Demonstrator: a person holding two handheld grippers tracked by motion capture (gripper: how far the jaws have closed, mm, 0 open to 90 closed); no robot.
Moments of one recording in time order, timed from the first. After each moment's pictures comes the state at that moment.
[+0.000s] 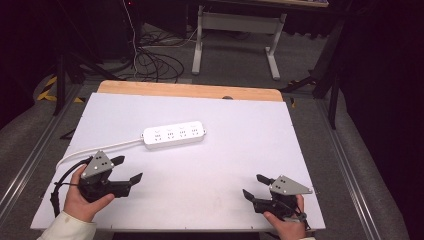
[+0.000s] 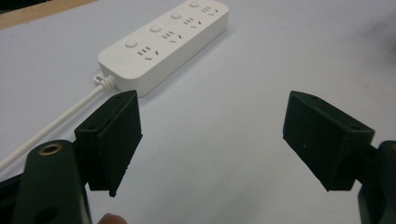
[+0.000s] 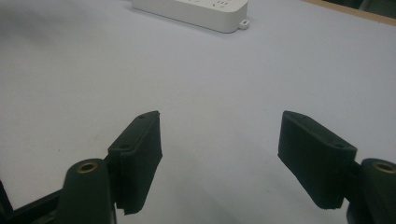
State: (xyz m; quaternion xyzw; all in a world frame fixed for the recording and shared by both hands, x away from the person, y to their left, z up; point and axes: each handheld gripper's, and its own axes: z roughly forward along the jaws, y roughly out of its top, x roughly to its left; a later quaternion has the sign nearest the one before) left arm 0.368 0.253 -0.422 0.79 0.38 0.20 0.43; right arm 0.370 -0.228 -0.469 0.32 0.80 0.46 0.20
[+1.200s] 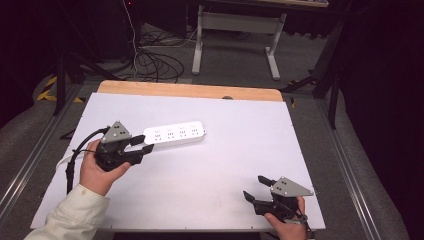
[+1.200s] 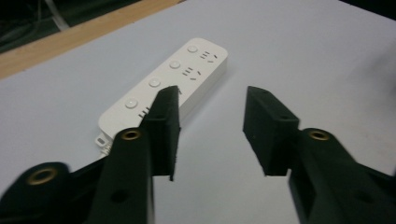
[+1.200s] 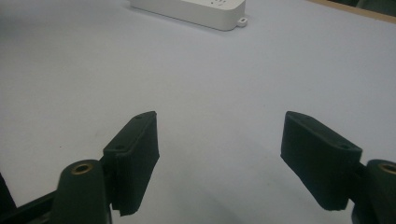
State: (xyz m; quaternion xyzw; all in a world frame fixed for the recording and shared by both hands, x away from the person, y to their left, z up) left arm 0.421 0.223 -0.377 0.80 0.38 0.19 0.42; right arm 0.367 -0.230 -0.470 0.32 0.80 0.46 0.20
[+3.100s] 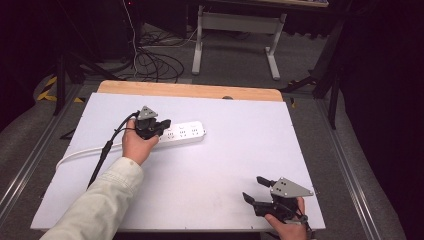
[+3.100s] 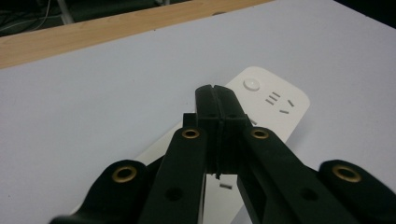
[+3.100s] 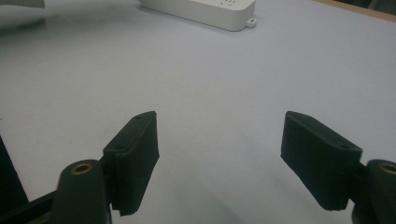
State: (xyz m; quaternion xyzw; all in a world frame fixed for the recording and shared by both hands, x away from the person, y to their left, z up) left arm 0.537 0.188 -0.454 0.76 0.42 0.20 0.46; right arm 0.366 -0.230 -0.471 0.31 0.80 0.47 0.19
